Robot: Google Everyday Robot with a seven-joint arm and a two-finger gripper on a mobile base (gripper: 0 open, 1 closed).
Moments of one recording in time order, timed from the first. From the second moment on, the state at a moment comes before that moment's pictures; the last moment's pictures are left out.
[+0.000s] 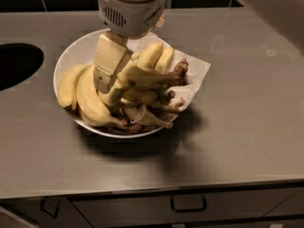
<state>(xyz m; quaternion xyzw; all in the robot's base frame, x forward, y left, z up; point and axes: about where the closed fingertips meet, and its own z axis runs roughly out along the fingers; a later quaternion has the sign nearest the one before) 0.485 0.025 1.002 -0.48 0.86 -0.04 0.18</state>
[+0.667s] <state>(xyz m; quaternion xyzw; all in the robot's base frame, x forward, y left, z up) 0.492 0.030 1.002 -0.44 0.88 -0.05 0.18</state>
